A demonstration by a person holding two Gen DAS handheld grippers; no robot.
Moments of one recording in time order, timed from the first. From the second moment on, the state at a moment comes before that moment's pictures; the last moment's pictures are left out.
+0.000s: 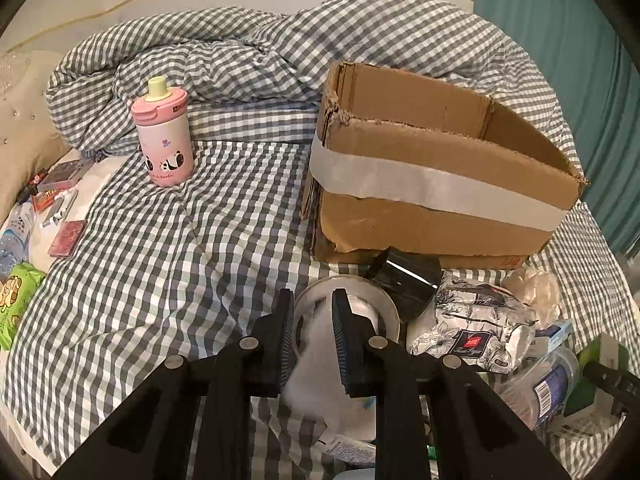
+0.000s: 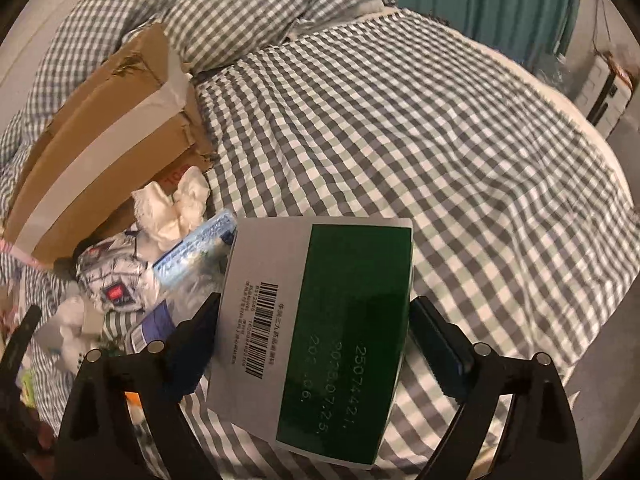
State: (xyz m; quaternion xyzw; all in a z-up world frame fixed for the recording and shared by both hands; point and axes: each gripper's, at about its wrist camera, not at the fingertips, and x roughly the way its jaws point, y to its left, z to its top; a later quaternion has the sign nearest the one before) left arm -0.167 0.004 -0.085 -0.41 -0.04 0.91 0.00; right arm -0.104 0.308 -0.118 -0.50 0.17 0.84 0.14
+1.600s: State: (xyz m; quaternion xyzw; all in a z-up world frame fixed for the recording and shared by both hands) left arm -0.174 0.011 0.012 -0.35 -0.05 0.93 0.07; right arm -0.118 0.269 0.003 -0.38 0.14 0.91 0.00
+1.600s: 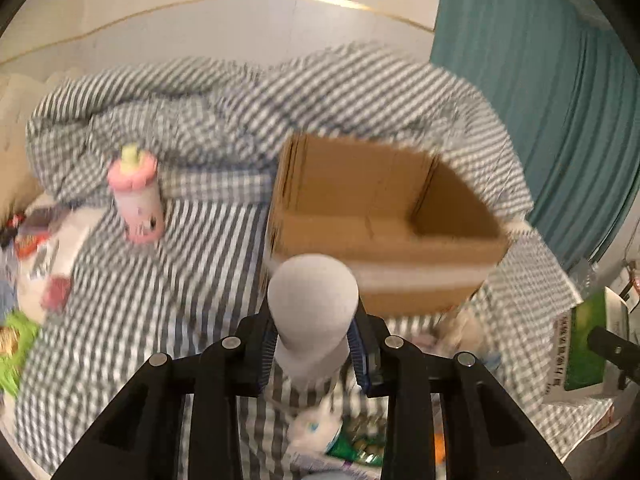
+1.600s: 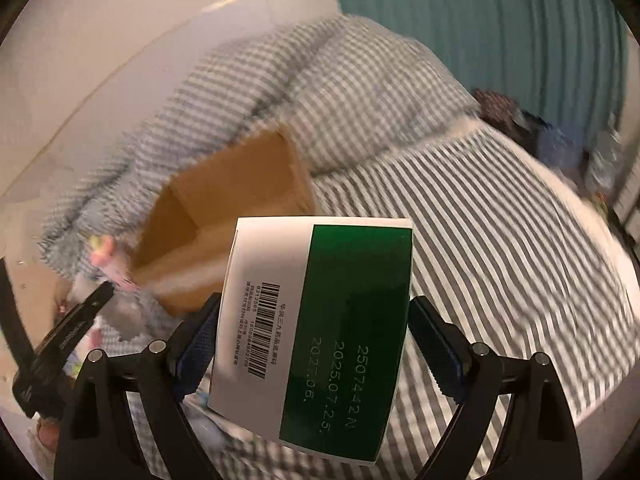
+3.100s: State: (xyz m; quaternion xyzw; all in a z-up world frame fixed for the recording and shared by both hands) left arm -0.119 0.023 0.014 -0.36 -0.03 0.93 0.04; right arm -0.056 0.247 -0.016 -0.37 0.08 0.93 -0.03
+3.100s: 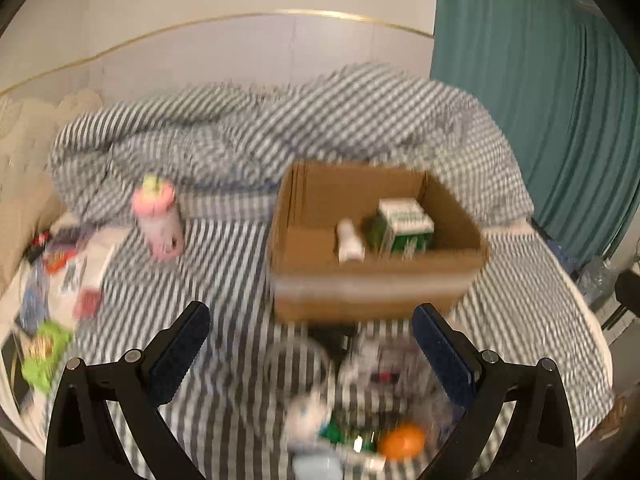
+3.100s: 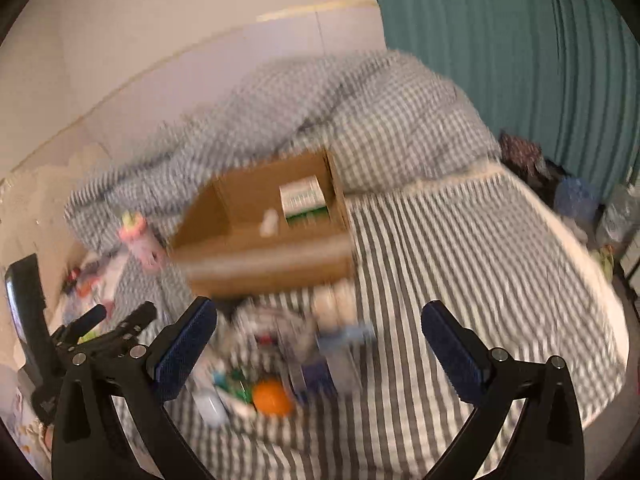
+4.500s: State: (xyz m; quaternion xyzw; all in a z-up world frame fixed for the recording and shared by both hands) left arm -0.085 0.036 -0.162 -0.49 -0.02 0.87 0.10; right arm -0.125 0.226 -0.193 -0.50 0.07 0.86 -0.06
